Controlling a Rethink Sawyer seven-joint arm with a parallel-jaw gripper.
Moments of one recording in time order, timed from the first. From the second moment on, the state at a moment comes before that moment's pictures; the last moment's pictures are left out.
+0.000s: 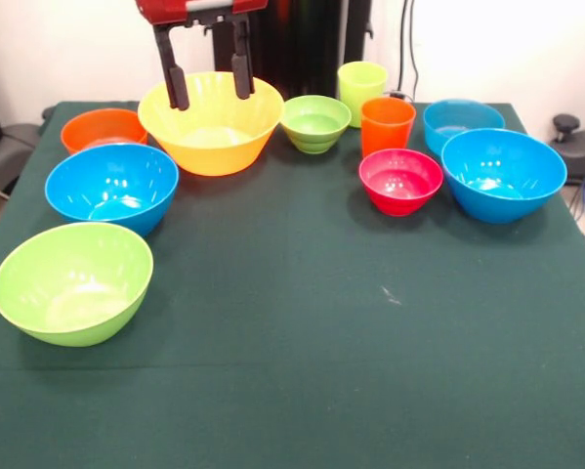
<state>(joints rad) -0.91 -0.86 0.84 1.70 -0.51 0.79 1.50</state>
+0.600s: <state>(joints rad) -0.91 -0.85 0.86 1.70 -0.51 0.82 1.50</state>
